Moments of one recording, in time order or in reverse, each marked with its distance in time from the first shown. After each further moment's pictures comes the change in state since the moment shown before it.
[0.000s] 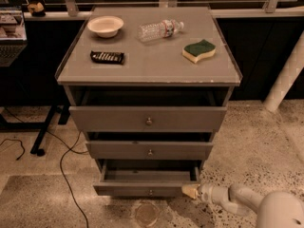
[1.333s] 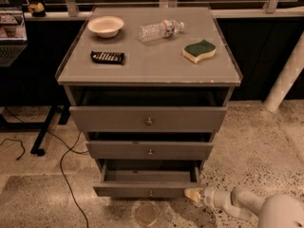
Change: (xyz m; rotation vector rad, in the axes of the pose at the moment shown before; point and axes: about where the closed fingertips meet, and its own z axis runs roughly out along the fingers) arm 0.026 -0.013 -0.013 0.051 0.013 0.059
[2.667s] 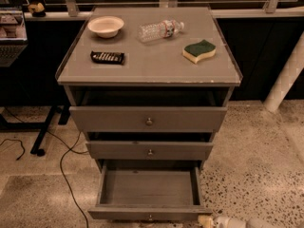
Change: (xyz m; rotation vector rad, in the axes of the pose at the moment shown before) arm 0.107 -0.002 -0.073 0.167 0.025 0.230
